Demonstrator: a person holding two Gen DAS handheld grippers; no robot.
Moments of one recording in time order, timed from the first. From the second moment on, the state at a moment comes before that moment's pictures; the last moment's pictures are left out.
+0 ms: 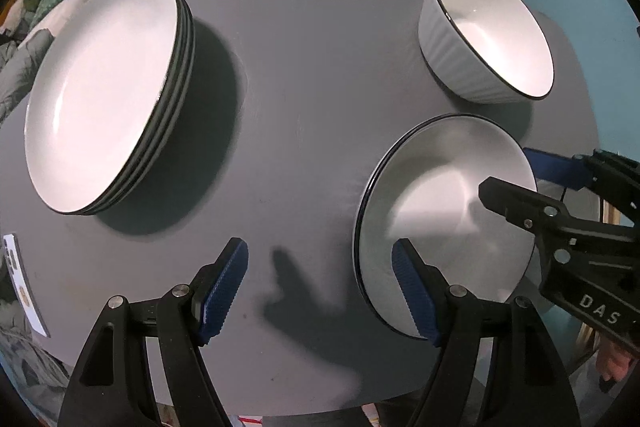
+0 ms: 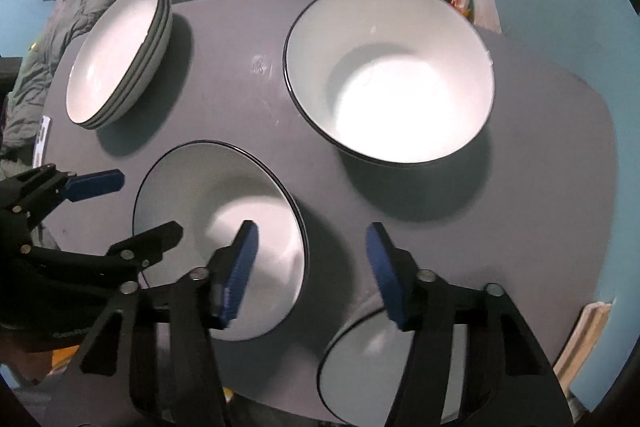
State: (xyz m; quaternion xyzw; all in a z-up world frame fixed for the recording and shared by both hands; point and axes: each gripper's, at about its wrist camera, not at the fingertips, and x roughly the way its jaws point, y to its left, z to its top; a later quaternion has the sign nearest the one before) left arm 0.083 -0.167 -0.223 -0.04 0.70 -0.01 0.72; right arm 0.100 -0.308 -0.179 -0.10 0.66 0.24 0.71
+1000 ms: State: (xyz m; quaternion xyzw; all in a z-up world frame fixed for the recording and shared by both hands) left arm 0.092 -0.149 -0.224 0.01 0.72 -0.13 0.69; right arm 0.060 -0.324 -0.187 0.05 0.70 0.15 0.69
